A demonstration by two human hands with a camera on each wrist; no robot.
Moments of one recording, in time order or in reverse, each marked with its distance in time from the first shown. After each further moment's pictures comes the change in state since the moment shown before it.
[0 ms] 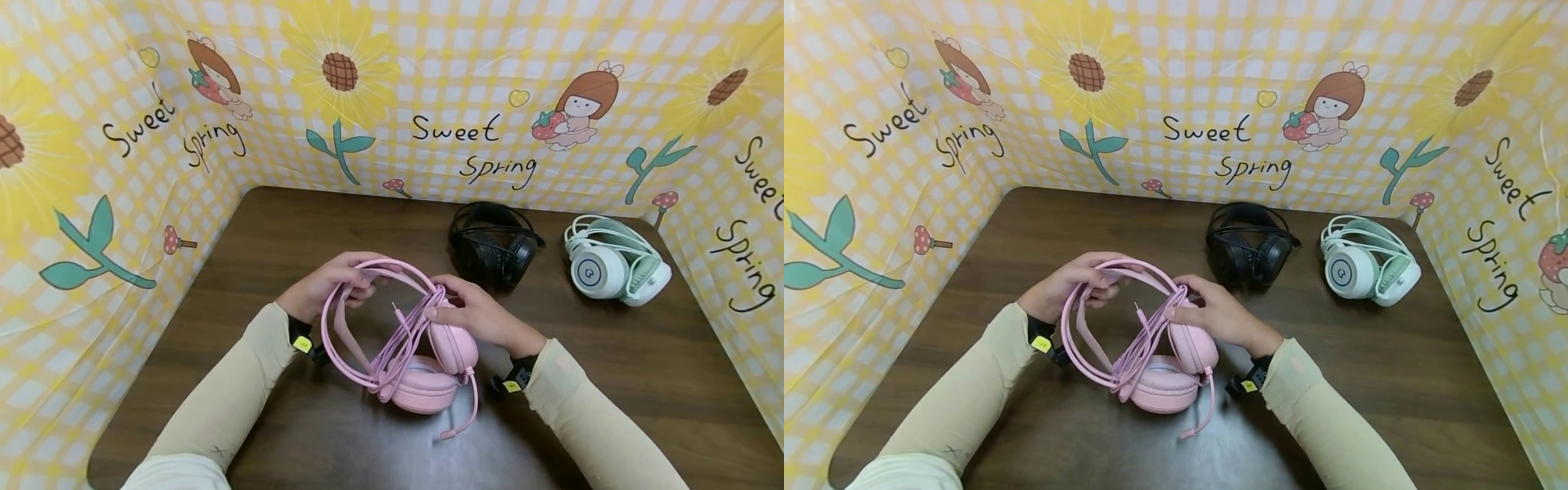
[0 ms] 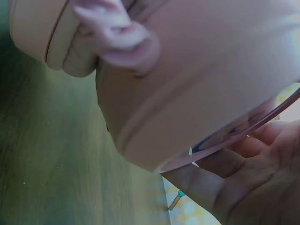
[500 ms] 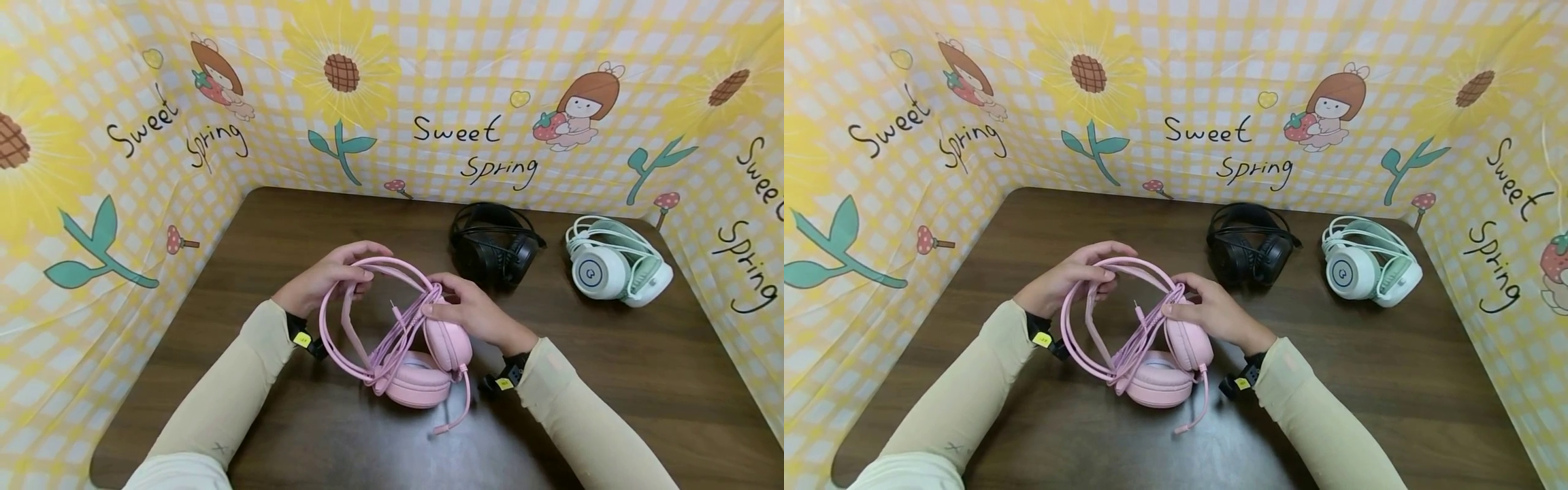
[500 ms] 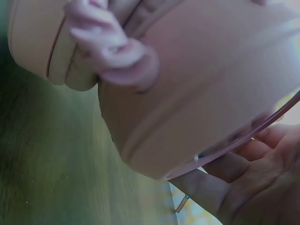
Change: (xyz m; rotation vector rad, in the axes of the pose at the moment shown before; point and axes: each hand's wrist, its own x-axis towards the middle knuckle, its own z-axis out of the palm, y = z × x) left_hand -0.002 0.005 -0.006 0.104 0.158 -0.033; right_hand 0.007 0.007 0.006 0.044 0.052 -0.015
